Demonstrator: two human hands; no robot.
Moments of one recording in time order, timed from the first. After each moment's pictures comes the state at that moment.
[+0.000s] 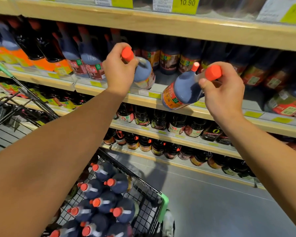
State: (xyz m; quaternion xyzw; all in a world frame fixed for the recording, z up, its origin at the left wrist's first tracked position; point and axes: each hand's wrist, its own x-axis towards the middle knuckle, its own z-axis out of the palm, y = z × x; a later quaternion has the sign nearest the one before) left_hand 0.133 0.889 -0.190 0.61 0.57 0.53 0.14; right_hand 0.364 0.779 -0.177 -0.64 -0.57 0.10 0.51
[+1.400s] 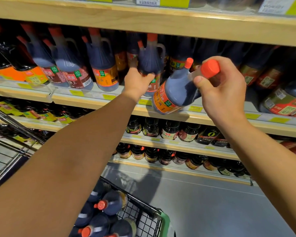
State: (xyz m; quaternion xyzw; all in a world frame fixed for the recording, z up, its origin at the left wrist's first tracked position) left_hand 0.206 0.949 -0.252 0.61 0.60 0.40 0.32; right_hand 0.365 0.800 -0.183 -0.61 -0.56 0.08 0.54
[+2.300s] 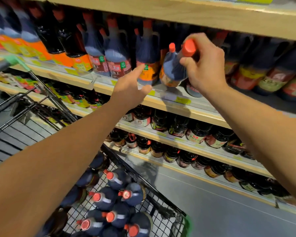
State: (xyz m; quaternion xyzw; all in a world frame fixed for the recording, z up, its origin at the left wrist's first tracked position) left_hand 0.047 0.901 -0.243 0.72 0.61 0.27 0.16; right_hand 0.253 0.892 -0.181 -0.58 -0.68 0.08 0.44
